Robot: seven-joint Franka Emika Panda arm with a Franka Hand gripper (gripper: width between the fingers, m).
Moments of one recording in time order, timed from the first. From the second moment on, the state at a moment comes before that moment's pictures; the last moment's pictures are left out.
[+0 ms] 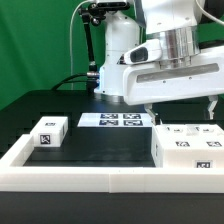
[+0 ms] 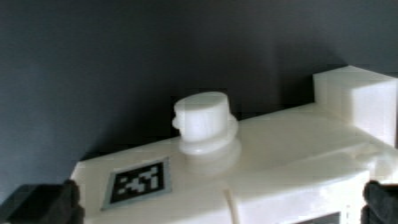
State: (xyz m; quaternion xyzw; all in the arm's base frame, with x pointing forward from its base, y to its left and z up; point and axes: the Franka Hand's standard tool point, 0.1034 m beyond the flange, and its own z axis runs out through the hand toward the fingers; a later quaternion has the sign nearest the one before) arm 0.510 0.088 0.059 -0.99 0.07 -0.03 0.08
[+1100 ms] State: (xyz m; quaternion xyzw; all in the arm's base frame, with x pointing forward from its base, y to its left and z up) arm 0.486 0.110 0.043 -1.00 -0.03 -0.04 0.04
